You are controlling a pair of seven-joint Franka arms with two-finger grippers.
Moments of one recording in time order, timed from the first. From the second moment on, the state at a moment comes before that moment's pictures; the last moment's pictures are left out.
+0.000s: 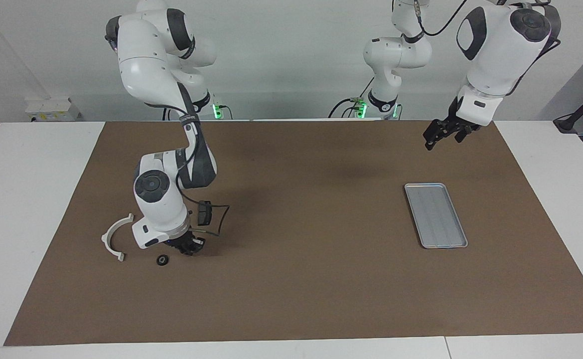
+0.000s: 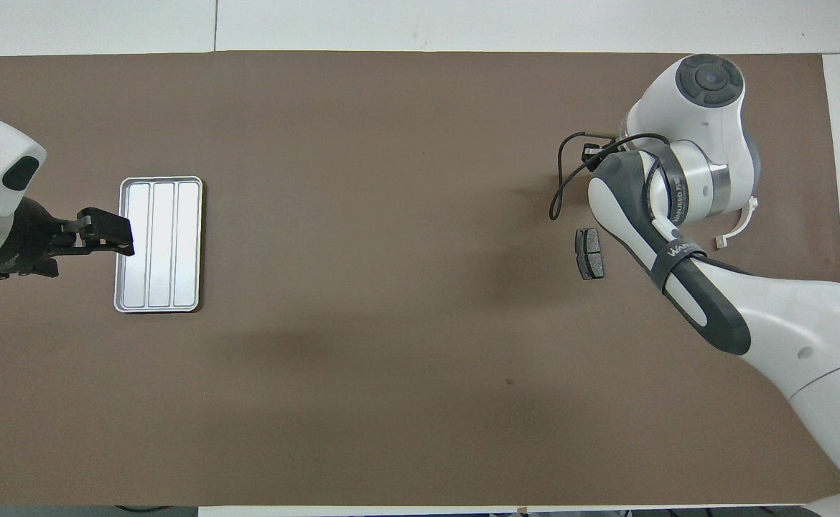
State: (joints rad) left arm -0.13 -0.08 0.02 -1.80 -0.01 1.66 -0.31; right arm 0.02 0.59 0.13 -1.49 -0.16 2.03 0.46
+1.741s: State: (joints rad) left arm -0.13 -0.08 0.02 -1.82 -0.01 1.69 -0.31; right arm 0.39 0.60 0.42 -1.47 -0.25 2.03 1.46
